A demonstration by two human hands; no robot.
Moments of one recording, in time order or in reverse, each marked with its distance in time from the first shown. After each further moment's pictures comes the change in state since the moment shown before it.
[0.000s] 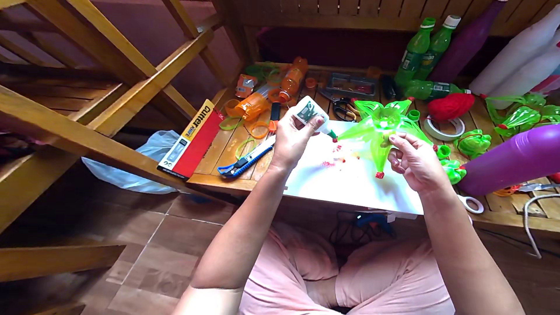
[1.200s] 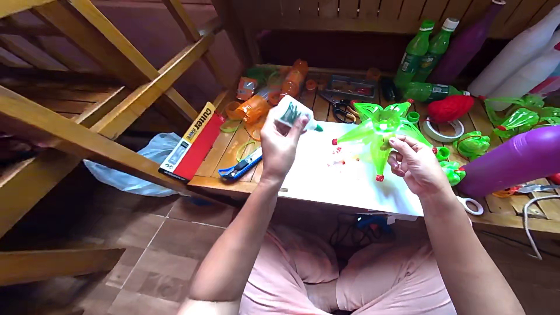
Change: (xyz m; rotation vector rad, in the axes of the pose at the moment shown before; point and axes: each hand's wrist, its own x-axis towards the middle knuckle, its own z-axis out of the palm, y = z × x) left_hand -0.018 0.010 -0.015 0.158 0.116 0.249; right_hand -0.001 0.002 -0.002 0.008 -0.020 -0.015
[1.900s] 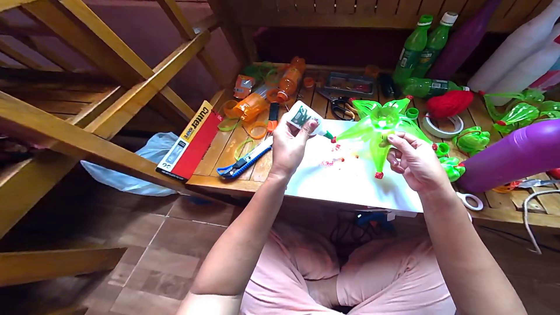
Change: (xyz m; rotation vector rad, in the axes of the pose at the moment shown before) left_hand -0.005 -0.016 0.015 -0.132 -0.076 -0.167; right_hand -0.003 -0.002 0.002 -0.009 0.000 -0.002
